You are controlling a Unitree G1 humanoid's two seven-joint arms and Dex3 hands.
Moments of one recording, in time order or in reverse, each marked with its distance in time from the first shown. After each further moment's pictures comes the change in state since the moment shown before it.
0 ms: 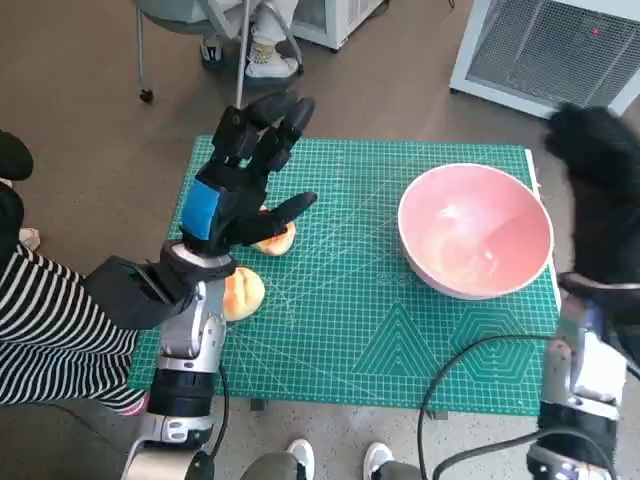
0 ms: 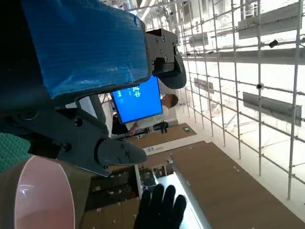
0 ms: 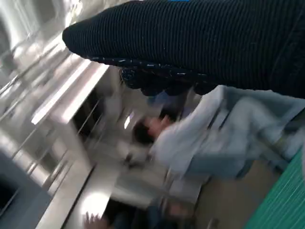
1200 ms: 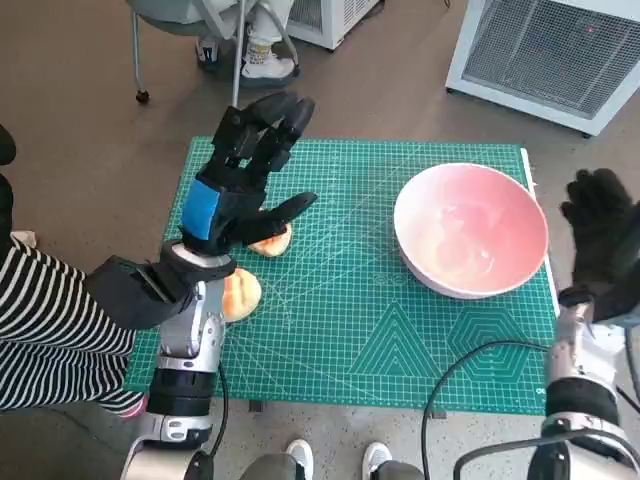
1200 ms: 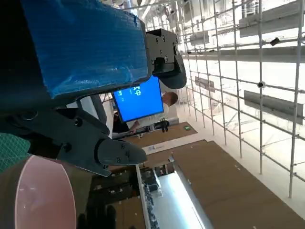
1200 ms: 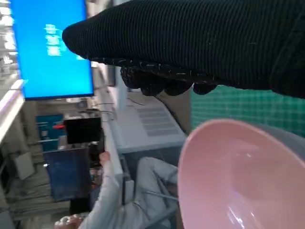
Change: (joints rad) left arm -0.005 0.000 0.004 0.012 0.006 -0.006 -0.003; right arm -0.197 -0.046 -0.057 0.779 -0.041 -0.022 -0.143
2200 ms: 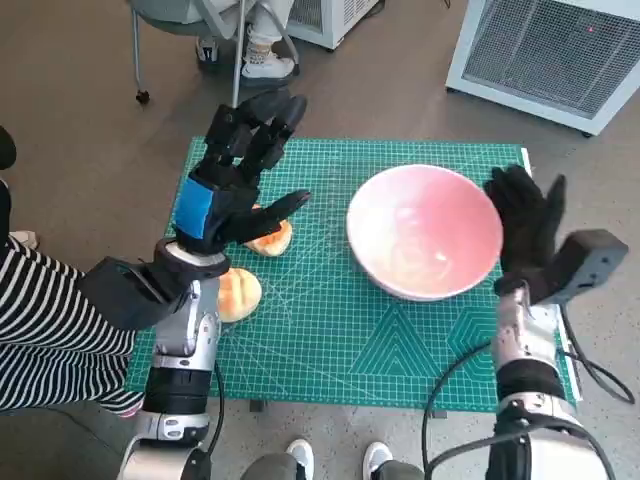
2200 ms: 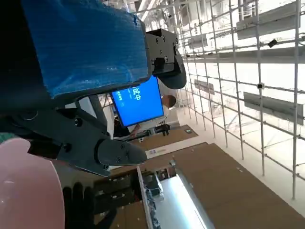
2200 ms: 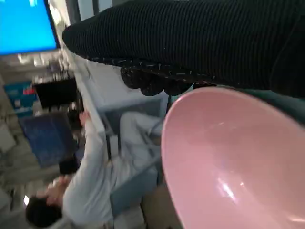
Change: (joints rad) left arm -0.001 0.016 0.011 0.002 0.008 -0.015 0.002; right arm -0.088 0.131 0.032 0.054 0.006 0.064 0.073
